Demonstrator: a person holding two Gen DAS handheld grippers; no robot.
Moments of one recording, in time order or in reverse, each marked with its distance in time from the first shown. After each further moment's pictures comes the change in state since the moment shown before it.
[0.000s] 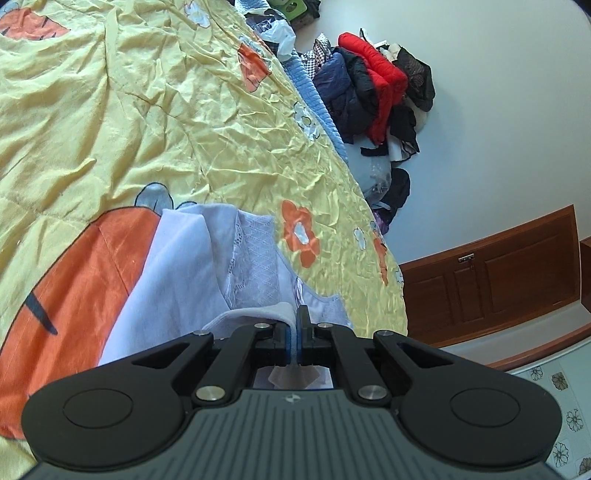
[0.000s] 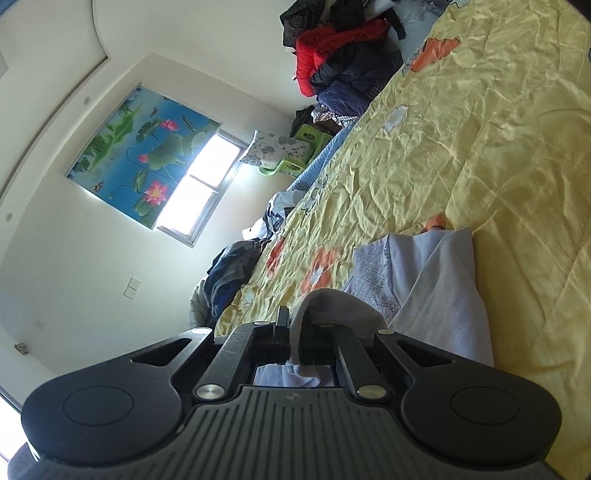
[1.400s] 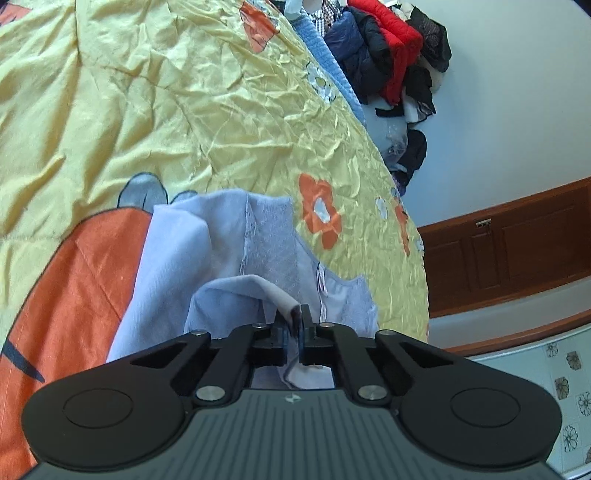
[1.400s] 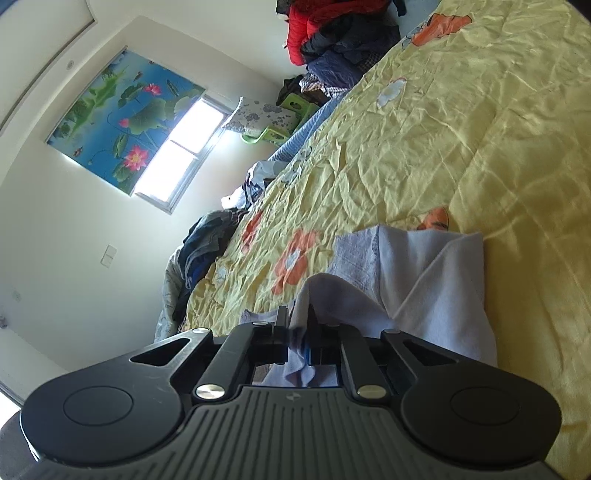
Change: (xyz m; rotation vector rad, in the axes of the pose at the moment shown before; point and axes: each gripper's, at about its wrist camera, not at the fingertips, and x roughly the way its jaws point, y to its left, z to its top) left arm 0.041 0.004 0.022 0.021 0.132 0.049; right arm 0.036 0.001 0.015 -0.027 0.103 -0.058
